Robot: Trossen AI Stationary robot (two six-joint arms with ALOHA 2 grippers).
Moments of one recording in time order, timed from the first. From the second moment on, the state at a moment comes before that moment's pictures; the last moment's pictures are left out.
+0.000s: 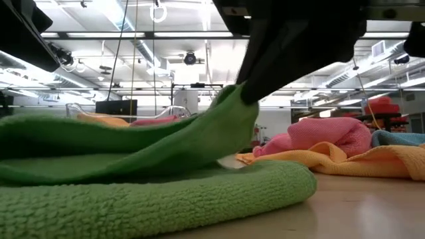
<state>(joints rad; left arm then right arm) -0.90 1.60 0.97 -0.55 -0.81 -0.98 0.56 2.00 1.38 -0.33 0.26 -0.41</state>
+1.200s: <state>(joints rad) -0.90 1.60 0.97 -0.46 -0.81 -0.75 0.58 1.98 1.38 -0.42 0.09 -0.19</state>
